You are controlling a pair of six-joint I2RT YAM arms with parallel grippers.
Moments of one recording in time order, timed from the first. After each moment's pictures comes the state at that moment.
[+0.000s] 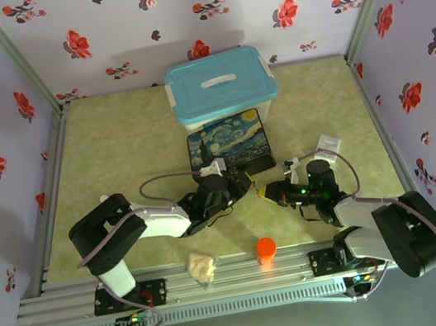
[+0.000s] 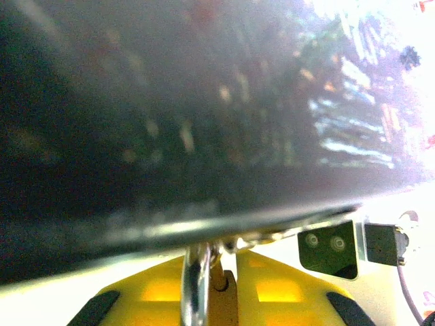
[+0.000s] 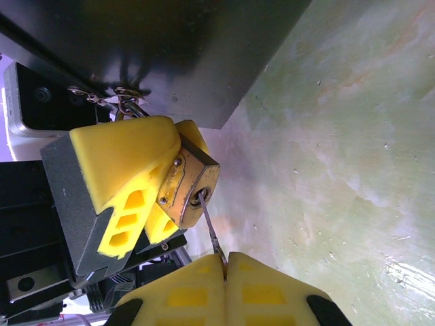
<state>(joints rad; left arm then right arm) -1.07 1.73 0.69 0.65 -0.10 -1.28 0.33 1.19 0.11 0.61 -0.84 1.03</state>
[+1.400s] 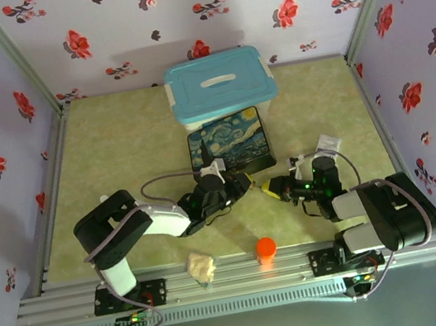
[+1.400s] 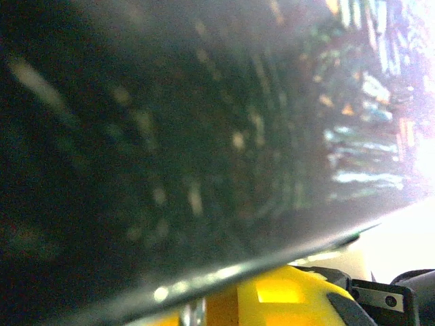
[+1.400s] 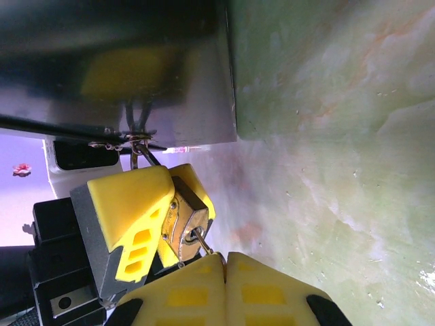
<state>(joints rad) -1.03 1.77 0.67 0.77 -0.02 -1.30 0.22 1.37 0.11 0.81 -0.93 1.12</state>
